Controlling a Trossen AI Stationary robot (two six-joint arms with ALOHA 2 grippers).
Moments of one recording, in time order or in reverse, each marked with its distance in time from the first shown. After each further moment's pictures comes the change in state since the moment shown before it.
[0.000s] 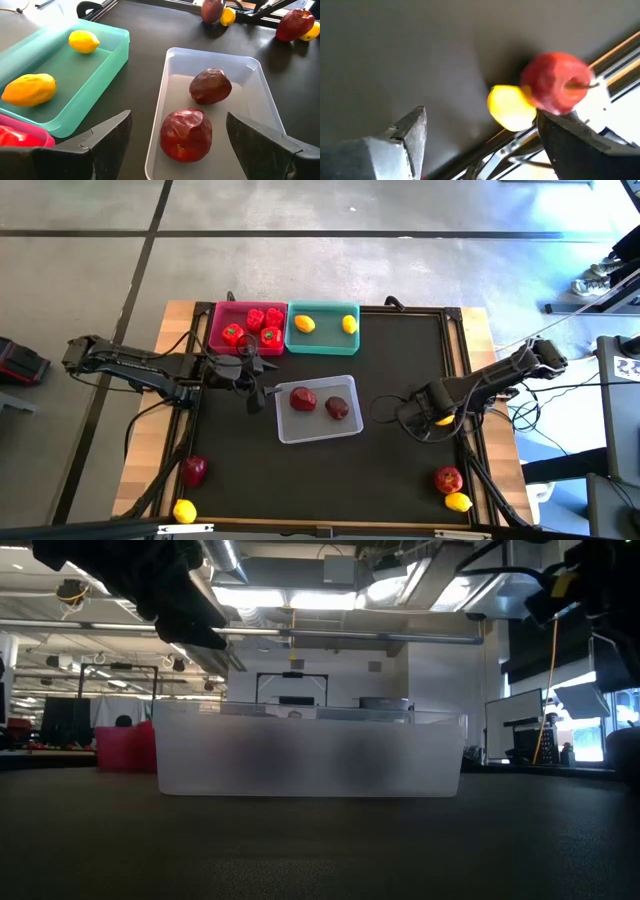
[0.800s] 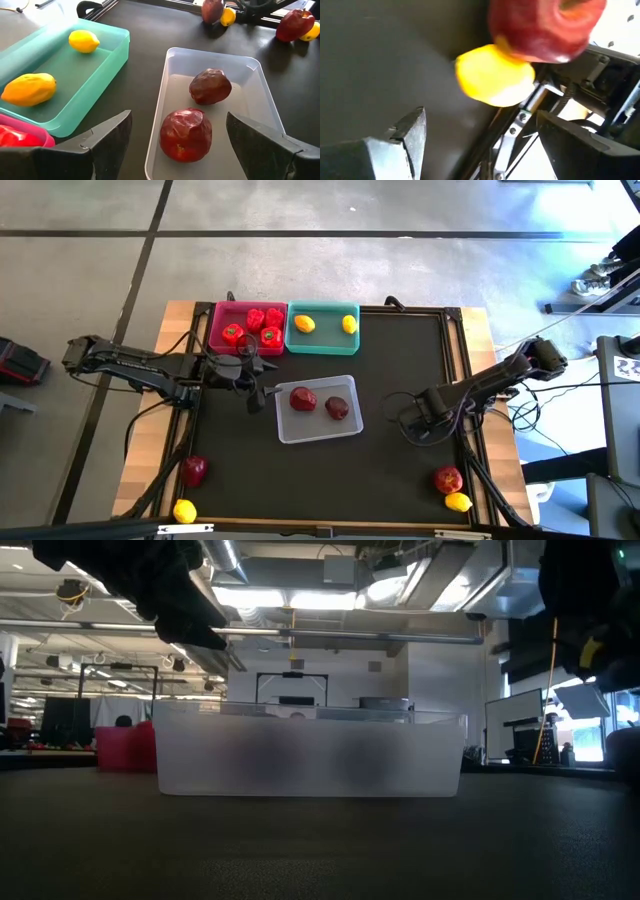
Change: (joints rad) left arm 0.000 0.000 0.000 -0.001 0.000 -0.001; right arm 0.000 0.001 -0.224 0.070 -0.145 0.410
